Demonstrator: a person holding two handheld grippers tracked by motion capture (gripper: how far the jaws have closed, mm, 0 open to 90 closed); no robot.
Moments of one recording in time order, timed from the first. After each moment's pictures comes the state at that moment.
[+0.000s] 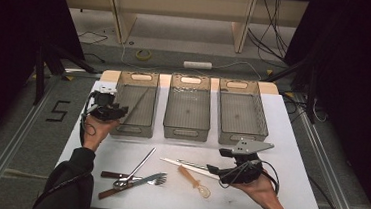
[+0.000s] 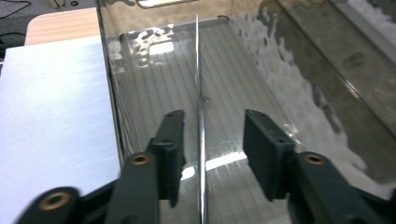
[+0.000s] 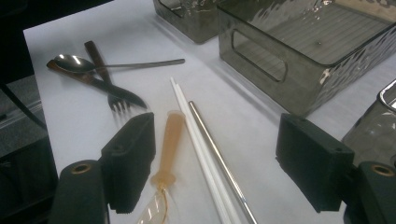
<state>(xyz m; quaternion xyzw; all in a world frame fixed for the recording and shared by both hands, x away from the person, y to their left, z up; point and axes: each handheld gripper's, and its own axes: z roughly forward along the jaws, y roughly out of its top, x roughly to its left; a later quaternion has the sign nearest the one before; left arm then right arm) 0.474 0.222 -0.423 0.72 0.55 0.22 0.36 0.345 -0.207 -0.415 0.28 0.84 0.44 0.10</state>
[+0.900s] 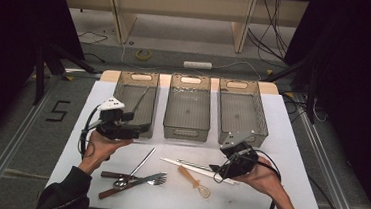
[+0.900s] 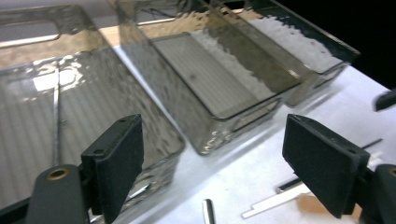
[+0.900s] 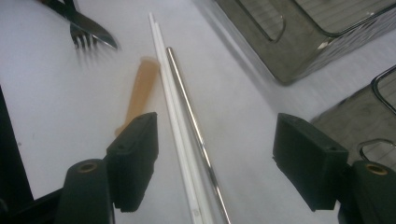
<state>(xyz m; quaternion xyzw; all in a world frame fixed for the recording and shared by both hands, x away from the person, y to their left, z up) 0.398 0.180 -0.393 0.75 0.43 0.14 0.49 0.370 -0.193 -0.406 0.24 0.92 0.29 0.11</state>
